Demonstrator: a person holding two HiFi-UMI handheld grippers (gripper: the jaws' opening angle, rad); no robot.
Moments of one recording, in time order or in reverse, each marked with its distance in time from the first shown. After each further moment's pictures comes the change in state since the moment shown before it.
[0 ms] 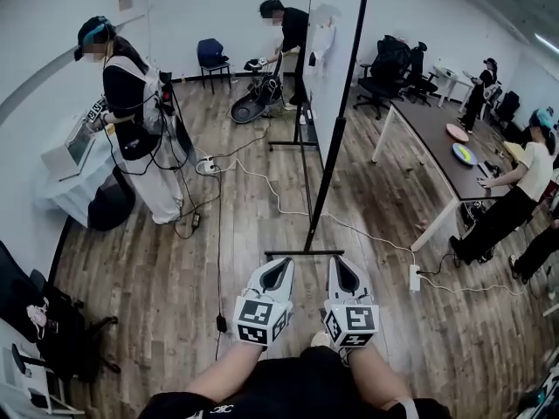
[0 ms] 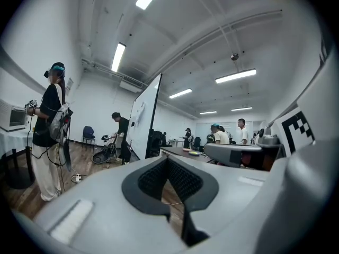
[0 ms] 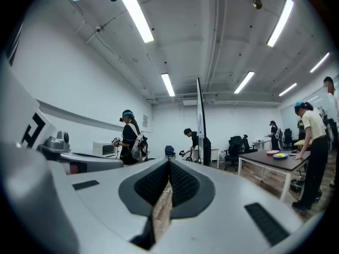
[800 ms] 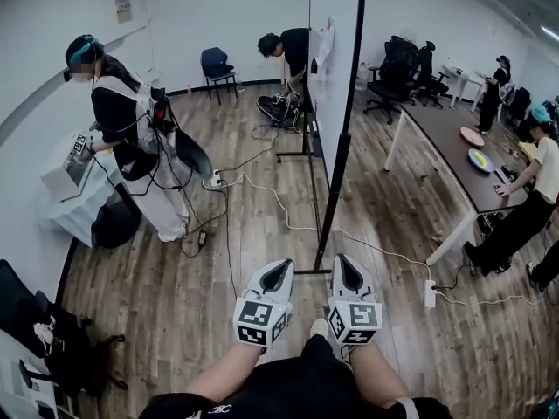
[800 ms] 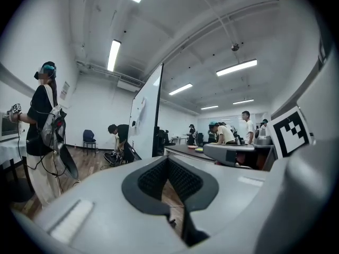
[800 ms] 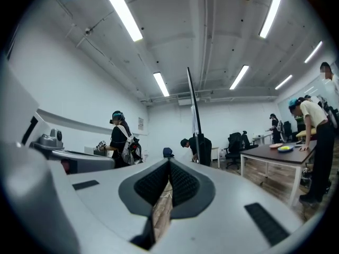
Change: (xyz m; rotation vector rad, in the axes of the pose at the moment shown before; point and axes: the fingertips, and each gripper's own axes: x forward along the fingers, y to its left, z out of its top) left arm 0.105 0.051 0.002 0.064 0.021 0.016; right arm 0.109 -0.068 -0.021 0.063 -0.022 -0.015
